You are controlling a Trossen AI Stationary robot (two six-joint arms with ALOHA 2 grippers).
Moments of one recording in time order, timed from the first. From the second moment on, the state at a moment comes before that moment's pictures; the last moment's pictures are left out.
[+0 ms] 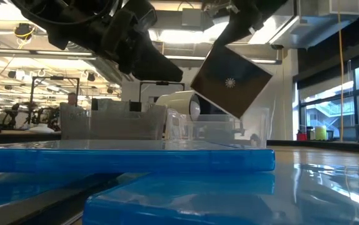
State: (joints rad) left arm -0.15 1.57 0.67 0.51 -0.20 -0.02; right arm 0.15 1.39 1.07 -0.35 0.67 -0.01
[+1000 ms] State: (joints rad) left arm -0.05 1.57 0.75 0.52 -0.38 0.25; right arm 0.21 1.42 1.08 -0.34 0.58 -0.06
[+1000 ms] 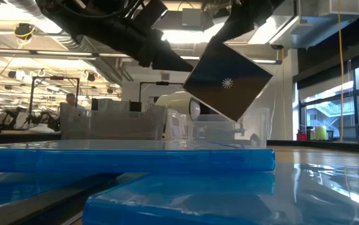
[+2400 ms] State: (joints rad) left arm 0.00 1.57 0.75 0.51 -0.31 0.40; right arm 0.22 1.42 1.08 -0.29 0.55 -0.16
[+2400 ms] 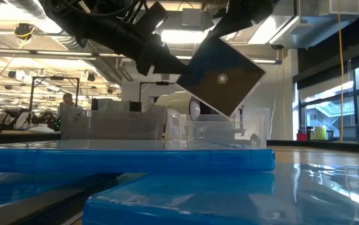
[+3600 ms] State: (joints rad) left arm 0.00 1.57 0.75 0.52 -0.35 2.15; right arm 0.35 1.31 1.11 -0.41 0.53 0.00
